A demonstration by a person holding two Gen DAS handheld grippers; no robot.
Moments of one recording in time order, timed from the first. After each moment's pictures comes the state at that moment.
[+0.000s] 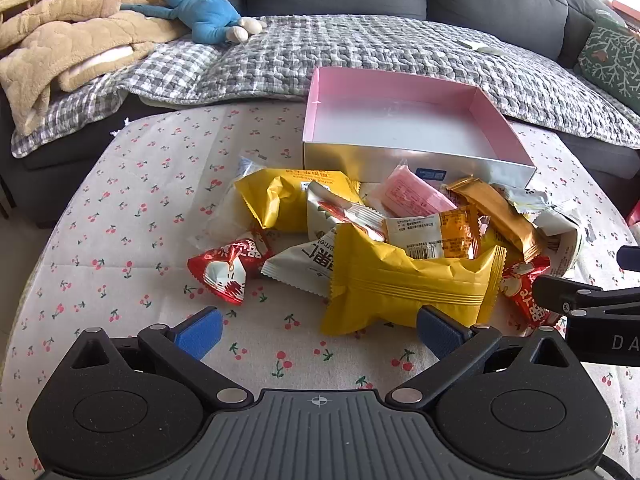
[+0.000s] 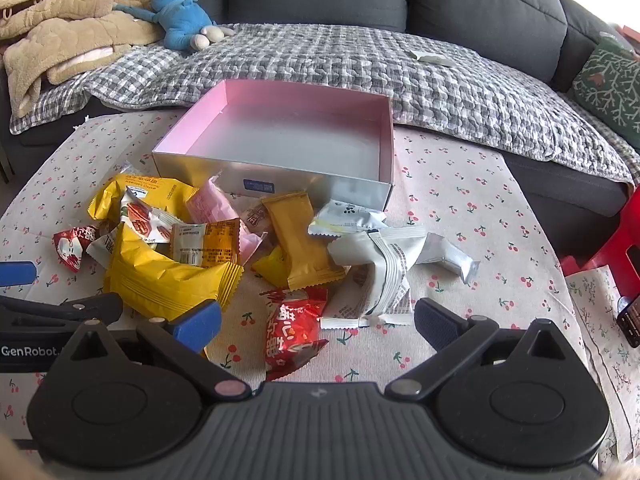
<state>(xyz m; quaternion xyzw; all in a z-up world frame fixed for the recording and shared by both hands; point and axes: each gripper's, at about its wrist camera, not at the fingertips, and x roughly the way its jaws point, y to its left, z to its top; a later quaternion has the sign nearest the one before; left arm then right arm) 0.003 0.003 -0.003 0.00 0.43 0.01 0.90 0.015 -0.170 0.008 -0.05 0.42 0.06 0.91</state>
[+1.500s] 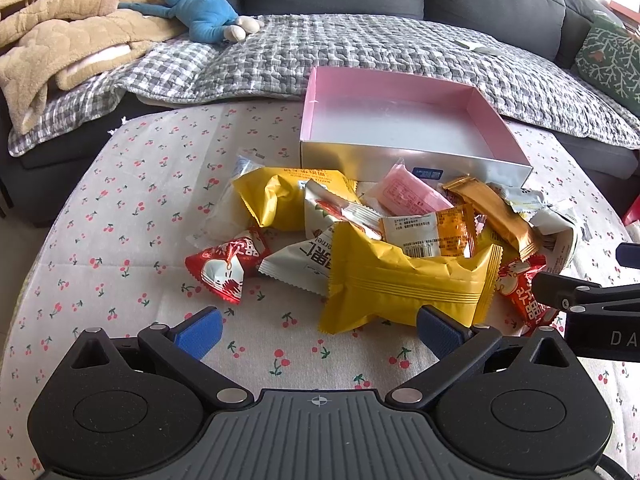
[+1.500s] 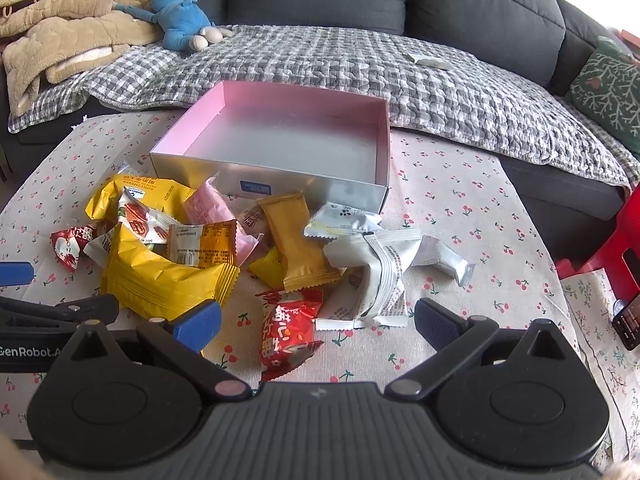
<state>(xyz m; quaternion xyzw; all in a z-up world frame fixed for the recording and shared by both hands) 0.002 0.004 -0.002 0.00 0.44 0.01 0.90 0.014 -0.170 0.009 -0.06 0.41 0.05 0.91</state>
